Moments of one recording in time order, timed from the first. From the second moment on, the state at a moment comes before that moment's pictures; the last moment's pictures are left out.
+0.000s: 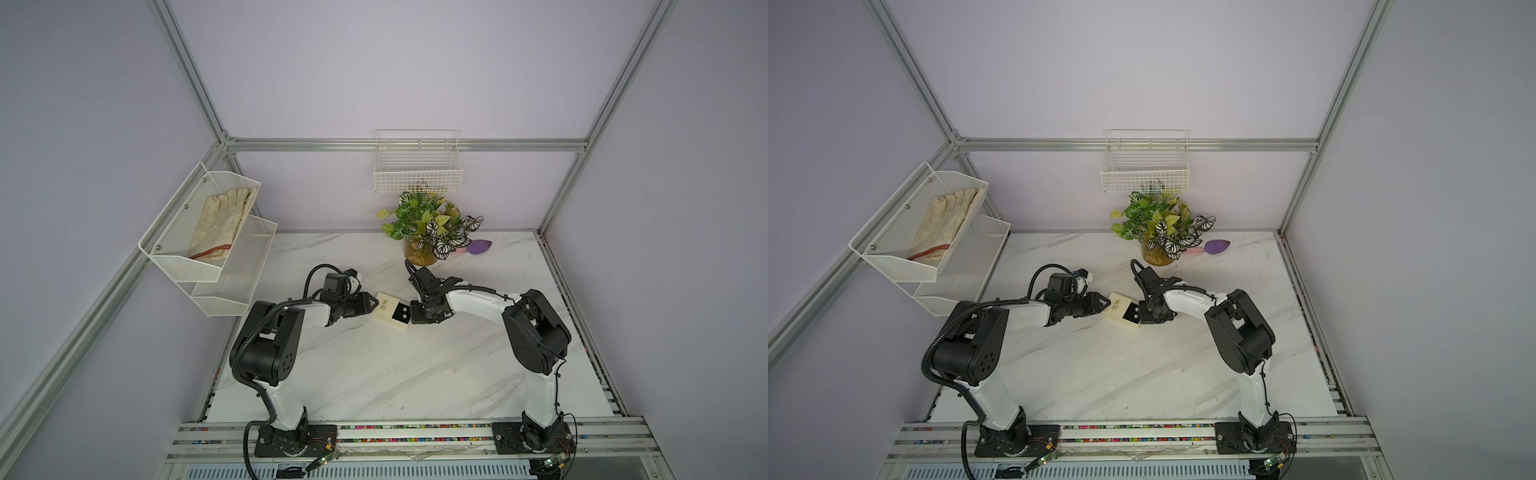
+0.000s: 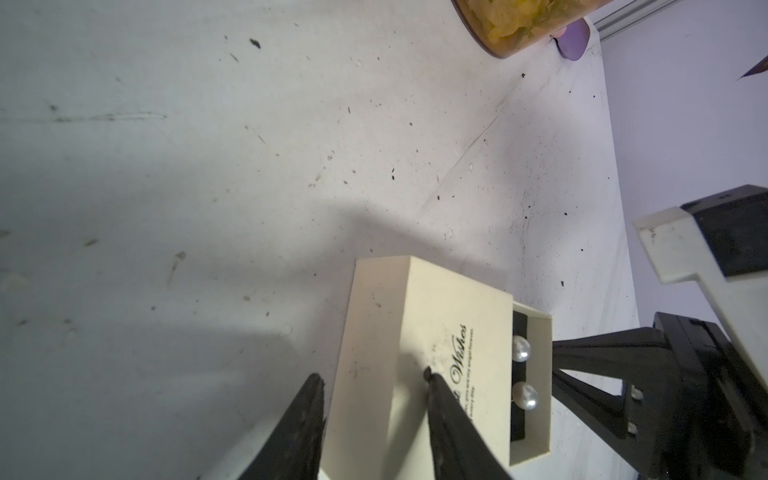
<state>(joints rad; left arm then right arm) -0.23 1.78 0.85 0.13 0.50 -0.46 0.64 1.98 1.36 -0.59 -0.04 0.56</state>
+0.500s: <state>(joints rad) -0.25 1.78 0.85 0.13 0.51 -0.46 0.63 2.04 1.43 -0.52 -0.10 0.58</state>
